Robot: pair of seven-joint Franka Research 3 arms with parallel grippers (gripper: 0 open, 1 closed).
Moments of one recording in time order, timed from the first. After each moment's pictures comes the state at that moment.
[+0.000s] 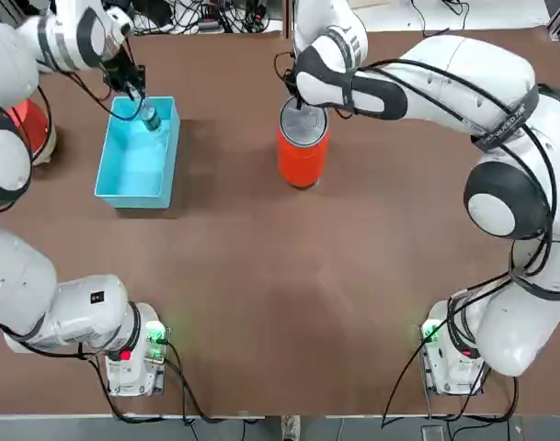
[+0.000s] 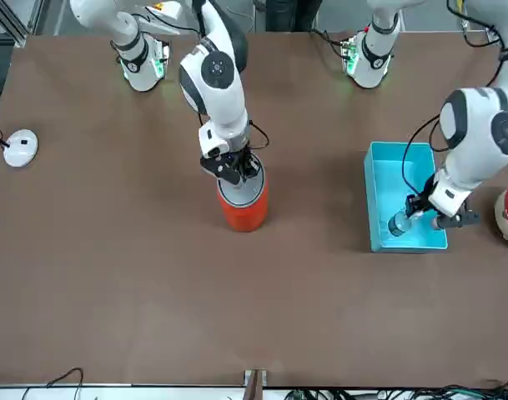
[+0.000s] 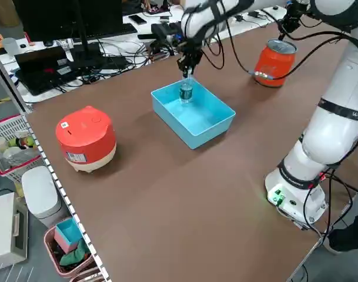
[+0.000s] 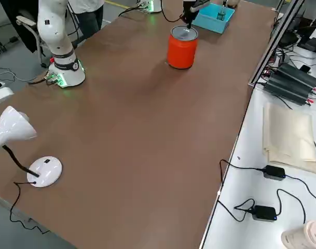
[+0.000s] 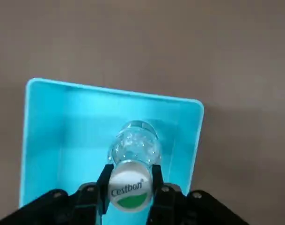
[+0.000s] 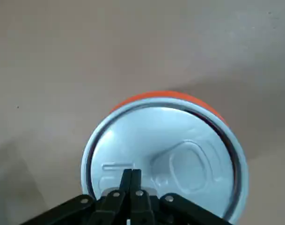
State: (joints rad) left arm 0.19 0.12 -0.18 -2.03 -0.01 2.19 -0.09; right arm 0.76 0.43 0.00 -1.57 0.00 2.15 1.25
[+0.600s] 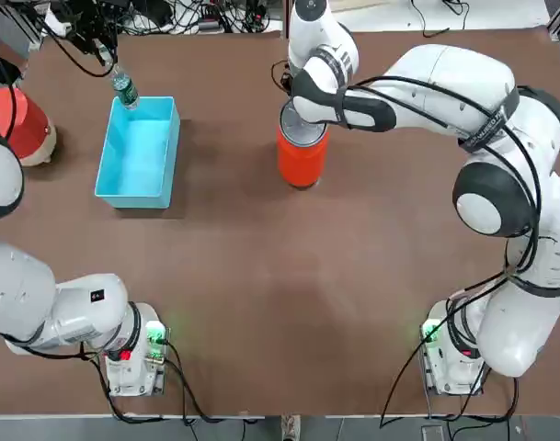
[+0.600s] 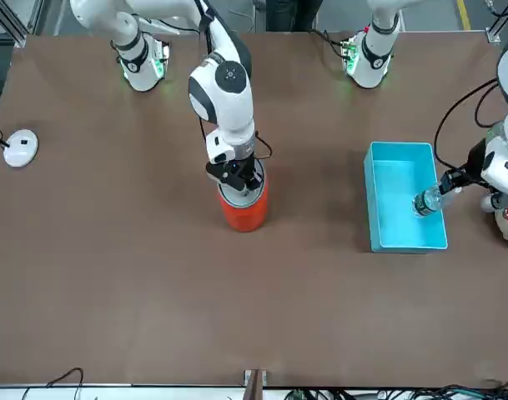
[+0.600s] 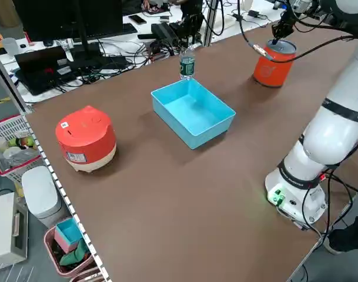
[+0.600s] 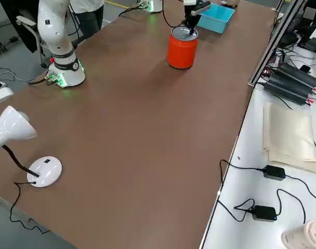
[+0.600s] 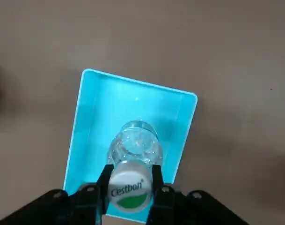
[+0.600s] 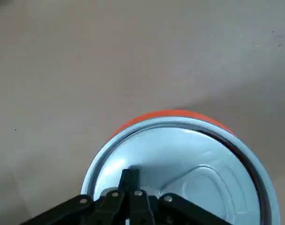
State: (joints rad) left arm 0.21 0.05 -0.18 -1.79 -0.01 1.83 -0.17; right arm 0.78 0.48 0.00 -1.56 -0.13 2.21 1.35
